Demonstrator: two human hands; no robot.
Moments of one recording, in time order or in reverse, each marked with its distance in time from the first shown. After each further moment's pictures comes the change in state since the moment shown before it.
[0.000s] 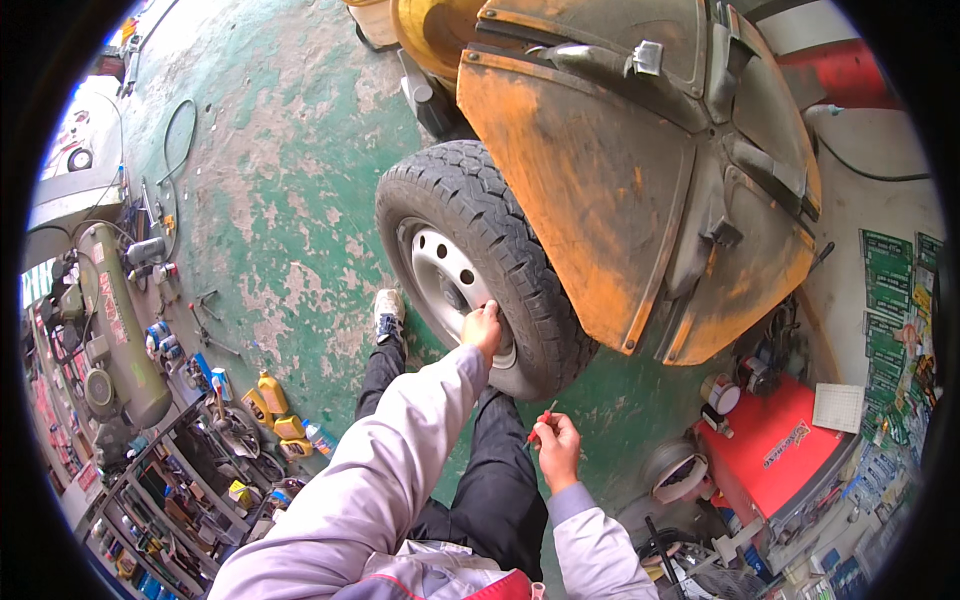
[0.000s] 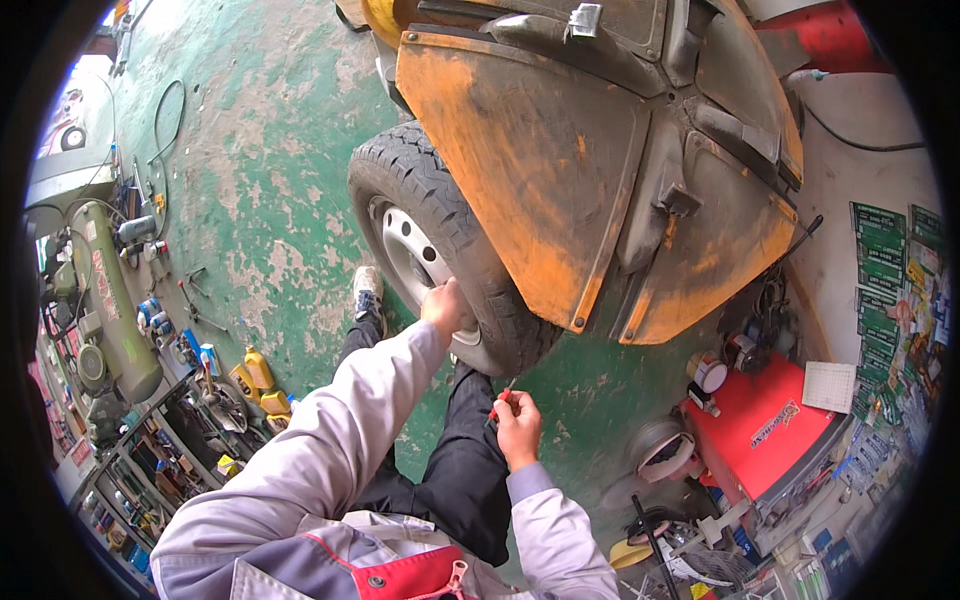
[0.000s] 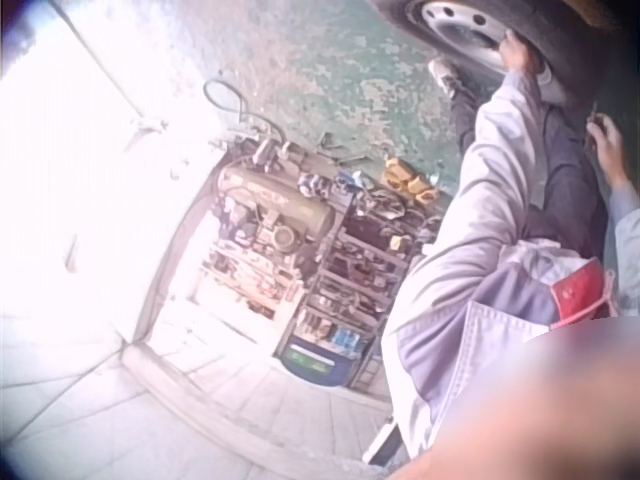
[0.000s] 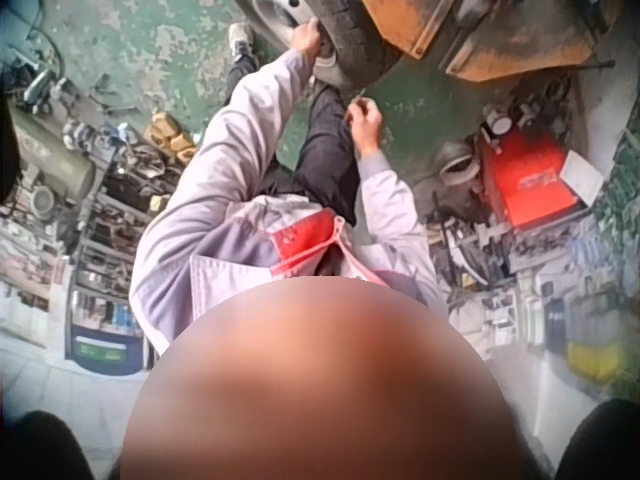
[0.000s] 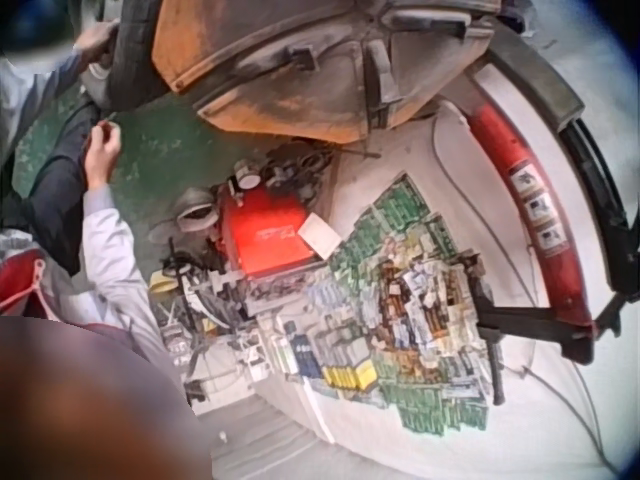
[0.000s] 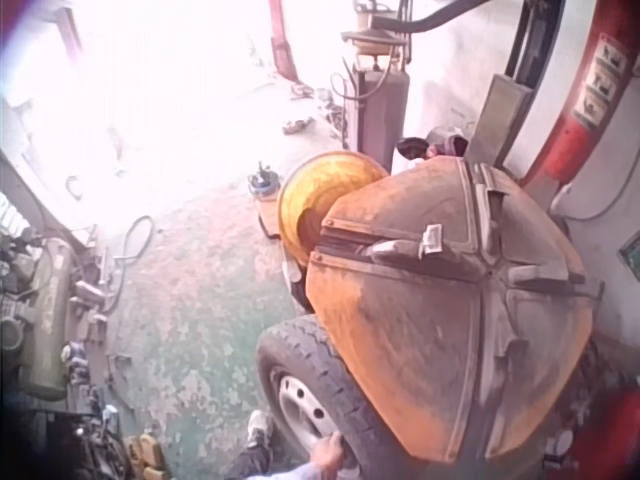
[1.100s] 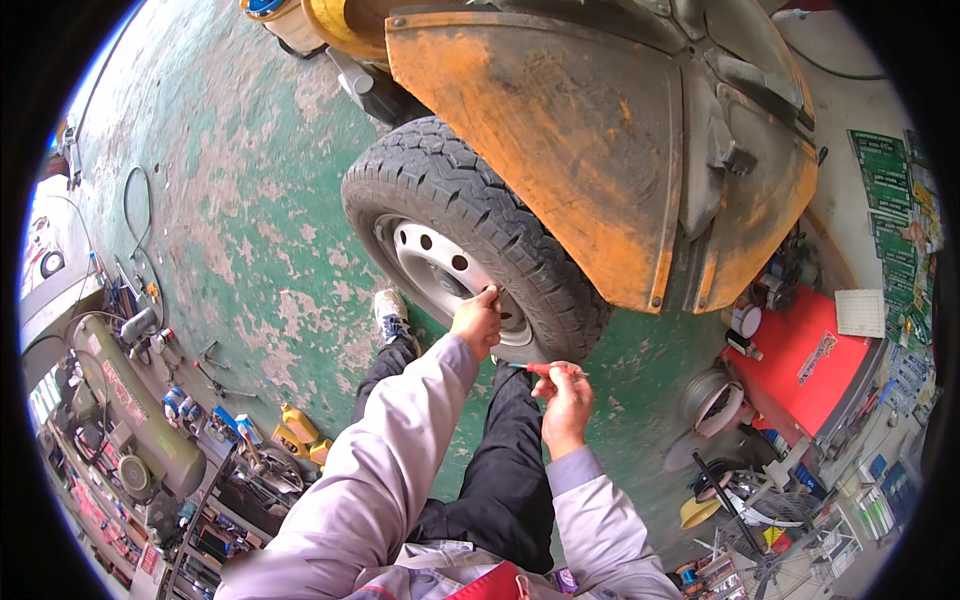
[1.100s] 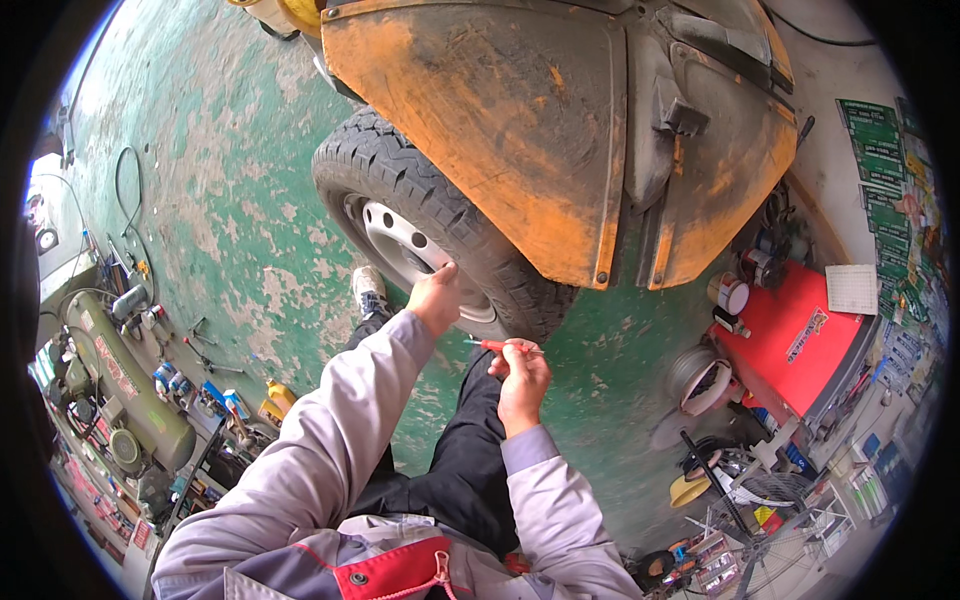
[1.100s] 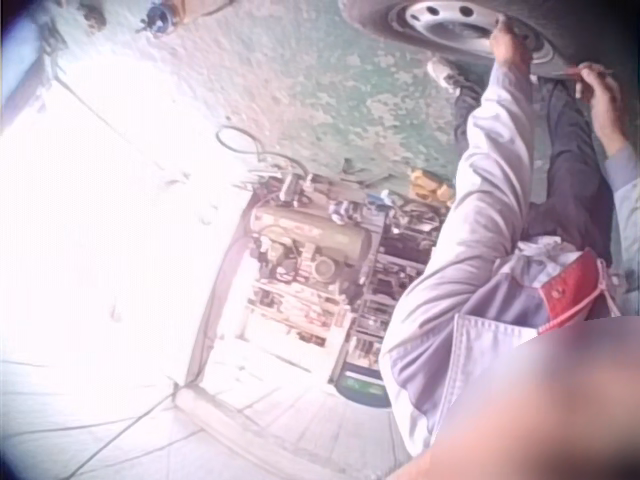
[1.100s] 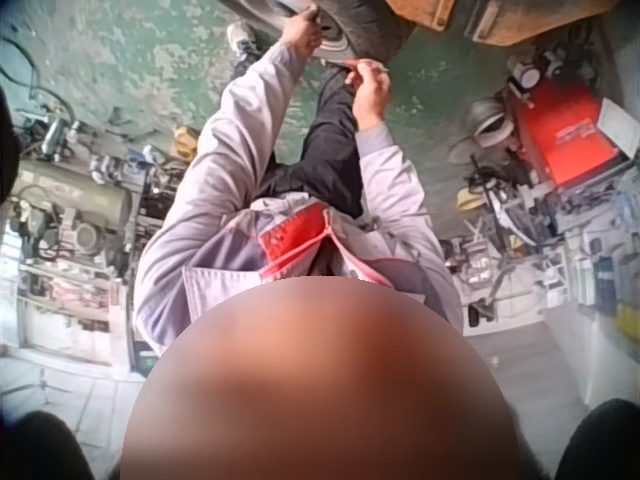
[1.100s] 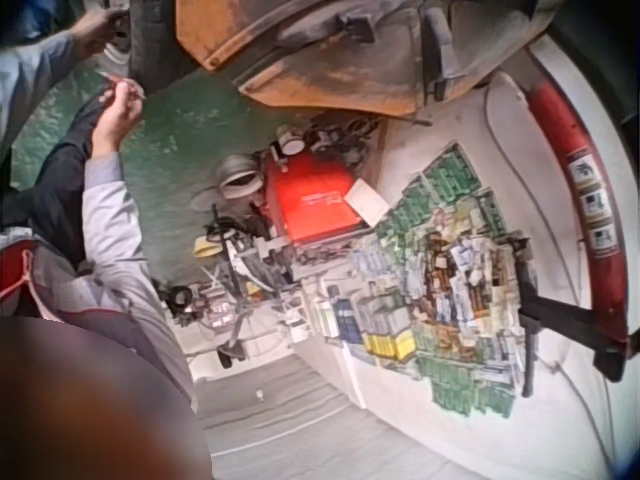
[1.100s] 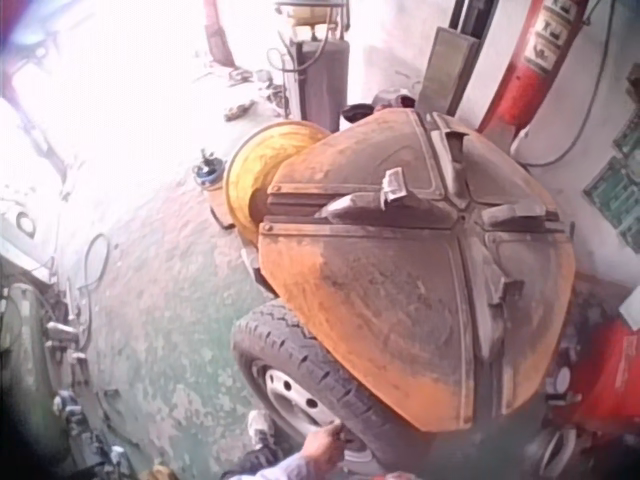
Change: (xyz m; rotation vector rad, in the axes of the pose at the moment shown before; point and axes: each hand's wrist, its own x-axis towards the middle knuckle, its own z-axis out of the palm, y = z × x) left_hand 0.001 0.022 -0.037 -0.194 -0.352 -0.298; right_hand 0.016 -0.018 0.091 0.456 0.221 -0.125
